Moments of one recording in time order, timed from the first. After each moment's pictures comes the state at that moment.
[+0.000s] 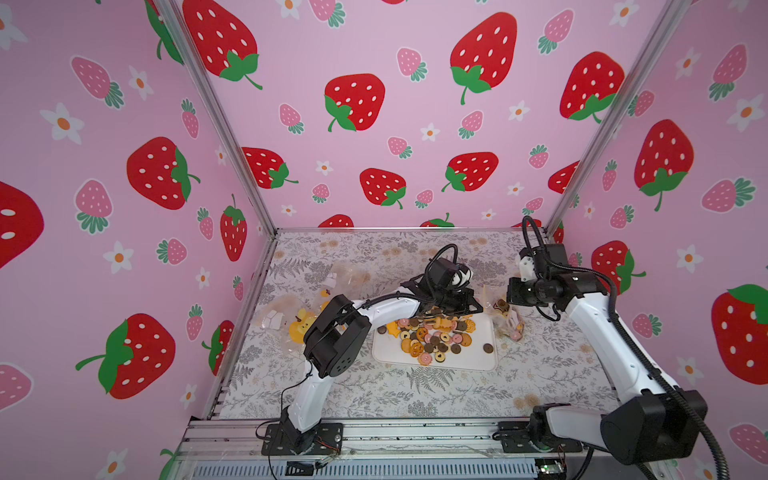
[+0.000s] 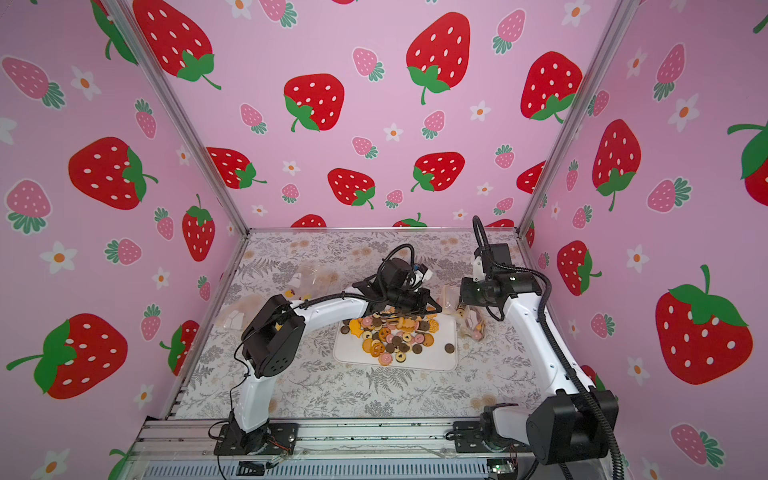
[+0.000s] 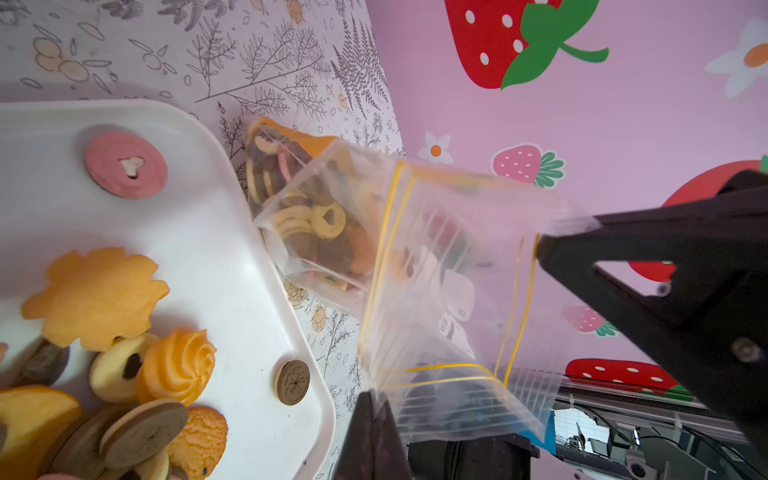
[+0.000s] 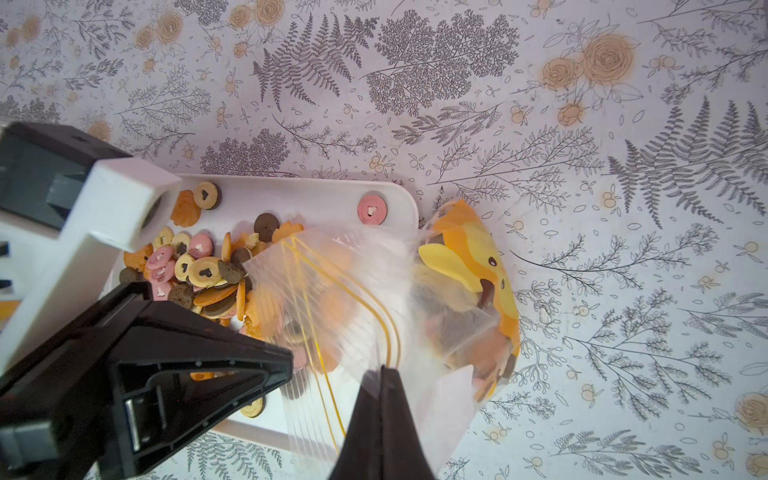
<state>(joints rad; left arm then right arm) -0.82 2.08 1.55 -0.07 0.66 -0.79 0.22 1.28 1.21 -0.94 -0.12 0.18</state>
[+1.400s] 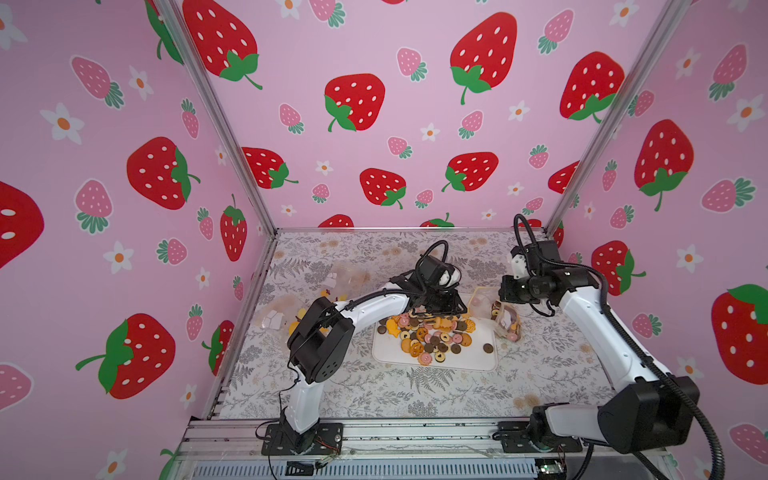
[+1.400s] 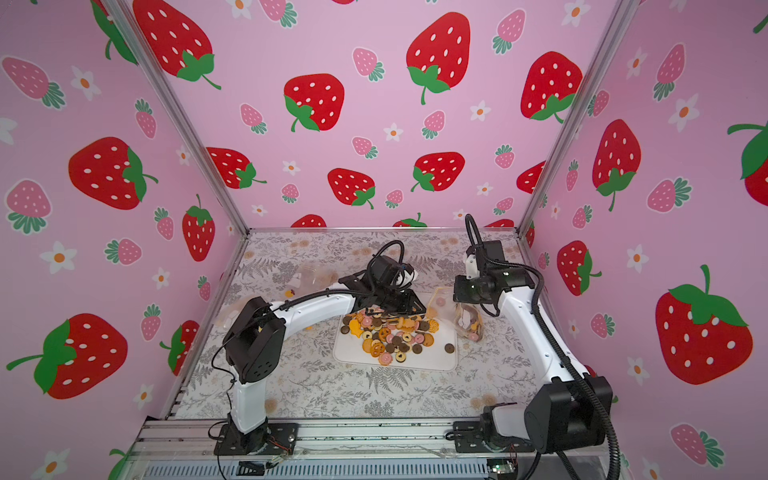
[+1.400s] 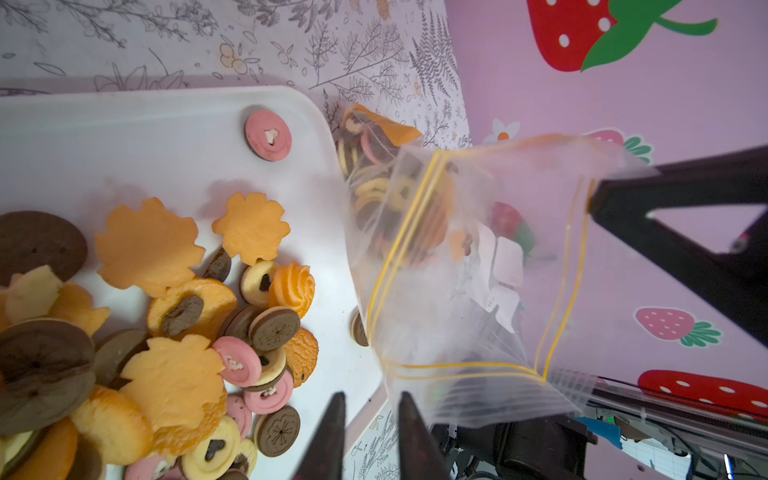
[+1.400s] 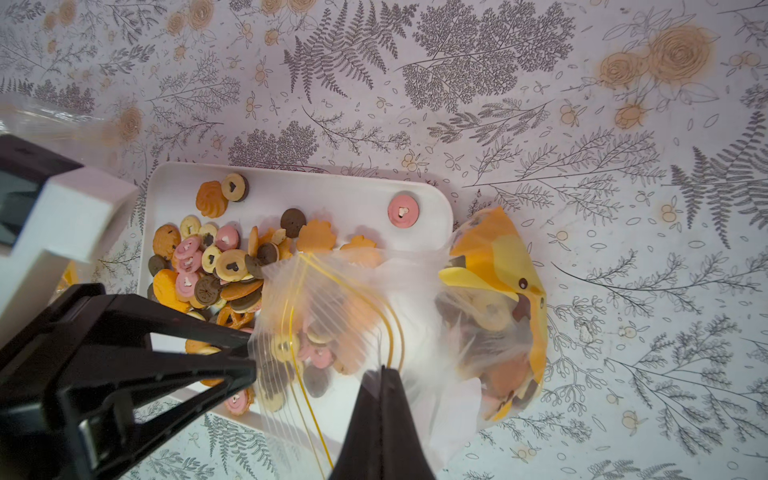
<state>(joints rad) -0.79 1.94 1.47 -0.29 0.56 -0.66 0.25 1.34 1.22 -0.91 -0.19 0.19</state>
